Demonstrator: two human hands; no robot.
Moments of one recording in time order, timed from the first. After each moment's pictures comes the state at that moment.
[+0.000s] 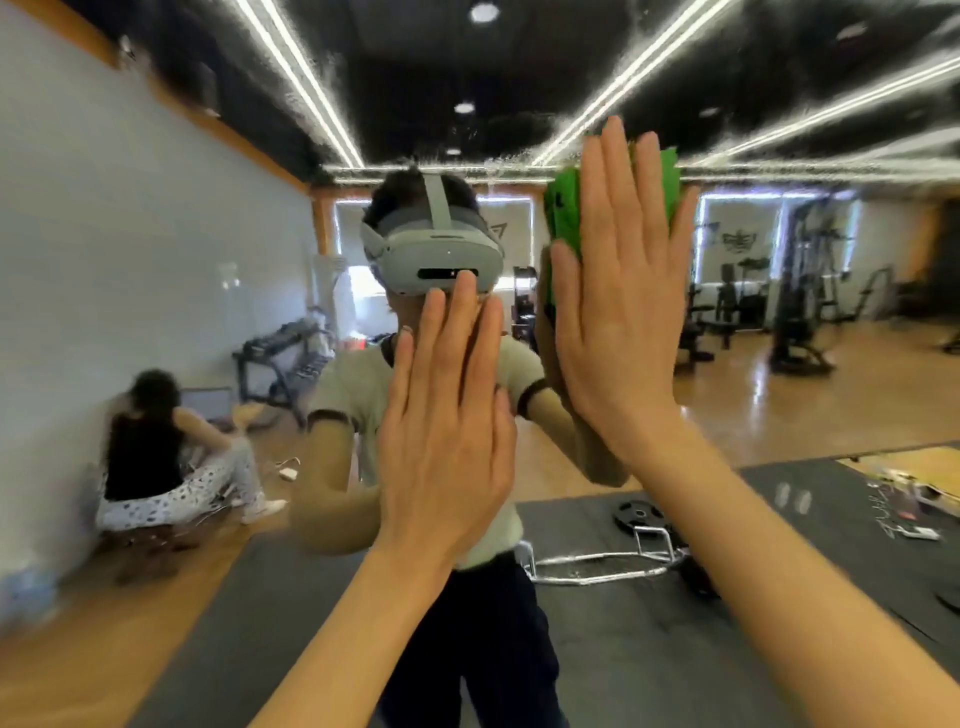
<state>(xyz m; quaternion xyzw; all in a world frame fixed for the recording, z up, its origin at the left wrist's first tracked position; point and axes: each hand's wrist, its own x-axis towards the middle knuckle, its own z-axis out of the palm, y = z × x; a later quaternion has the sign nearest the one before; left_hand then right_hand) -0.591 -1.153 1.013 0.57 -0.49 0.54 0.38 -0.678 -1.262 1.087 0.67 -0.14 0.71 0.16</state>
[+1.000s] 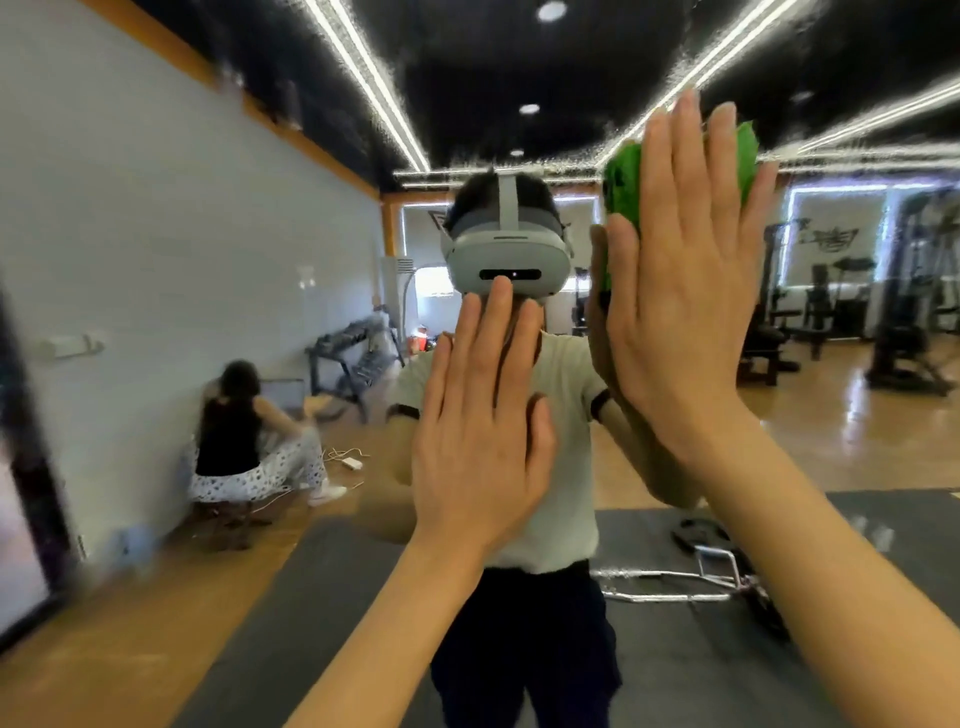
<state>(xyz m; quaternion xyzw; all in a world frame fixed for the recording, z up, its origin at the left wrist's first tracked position) -0.589 -1.158 1.011 0.58 -0.46 0.58 0.35 -0.683 -1.266 1.101 0.68 -0.15 0.70 0.14</state>
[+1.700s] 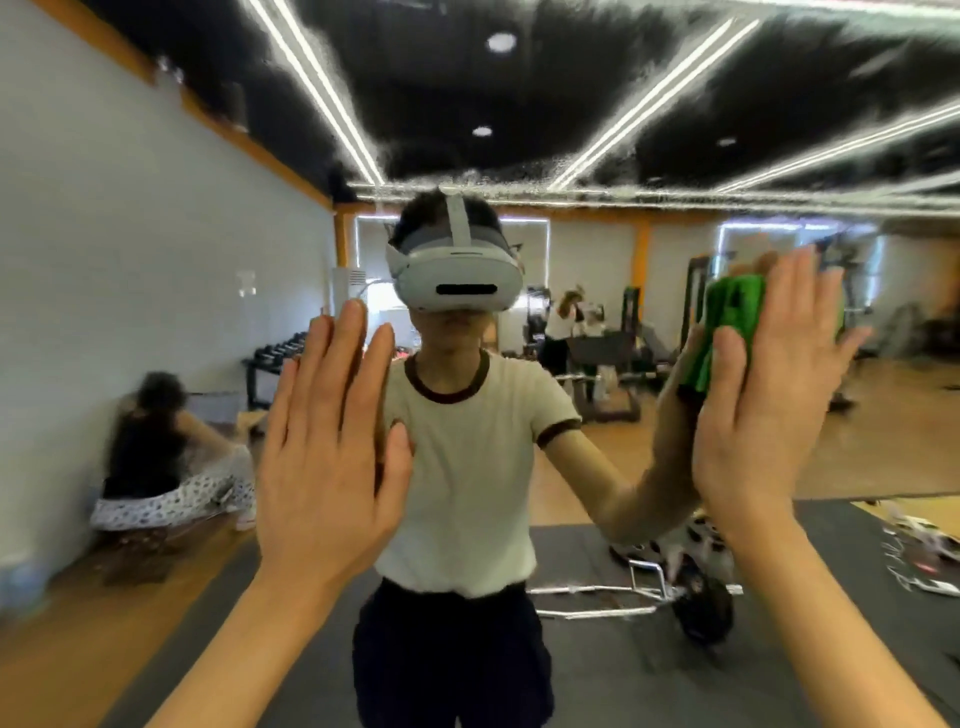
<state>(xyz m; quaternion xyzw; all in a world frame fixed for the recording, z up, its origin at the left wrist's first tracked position) -0.591 -1.161 1.010 0.60 -0.44 0.57 0.34 -0.785 -1.363 1.048 0.65 -0.24 0.72 0.08</state>
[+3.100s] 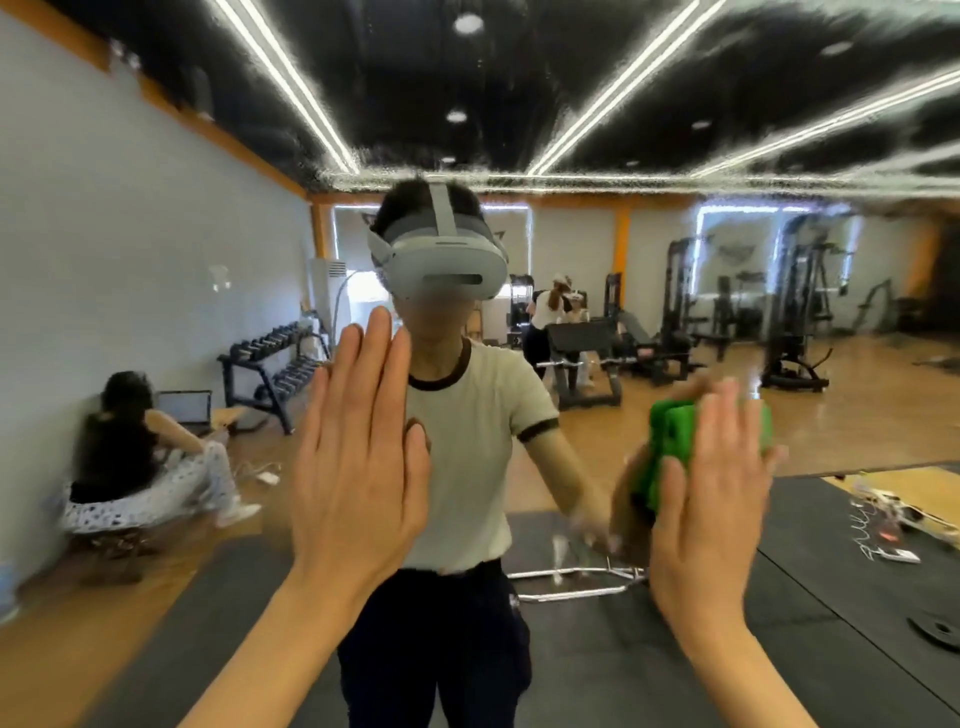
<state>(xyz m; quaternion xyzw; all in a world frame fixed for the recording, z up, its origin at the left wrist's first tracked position) -0.663 -1.230 1.003 0.60 -0.46 0.55 0.35 -0.837 -1.404 0.948 0.69 -0.27 0.67 0.06</state>
